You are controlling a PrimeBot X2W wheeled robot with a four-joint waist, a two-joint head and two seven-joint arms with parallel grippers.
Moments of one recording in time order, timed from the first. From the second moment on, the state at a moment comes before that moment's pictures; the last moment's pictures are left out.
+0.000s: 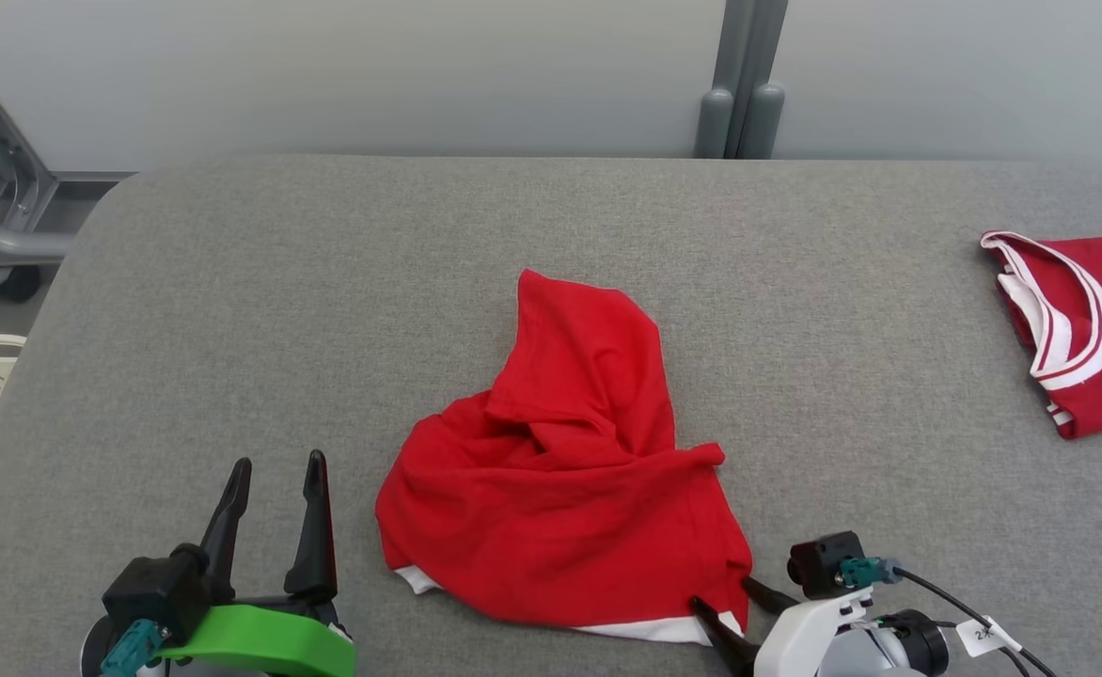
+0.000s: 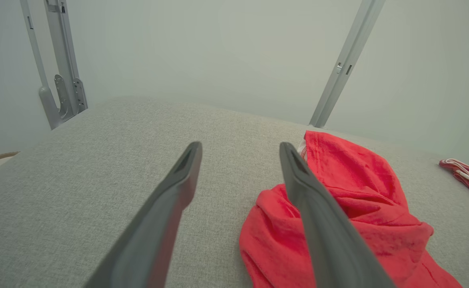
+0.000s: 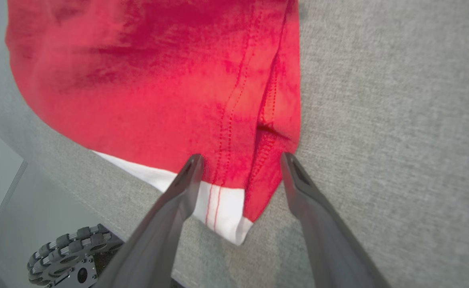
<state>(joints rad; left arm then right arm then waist) 0.01 0.27 -0.32 0.06 -0.55 0.13 -0.25 -0.14 -0.16 0.49 0.49 0.49 0.13 0.11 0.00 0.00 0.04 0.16</state>
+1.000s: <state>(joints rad) 0.01 0.27 -0.34 0.07 -0.57 0.13 -0.25 -0.18 -0.18 0.43 0.33 0.63 0.13 -0.06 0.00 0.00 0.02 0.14</state>
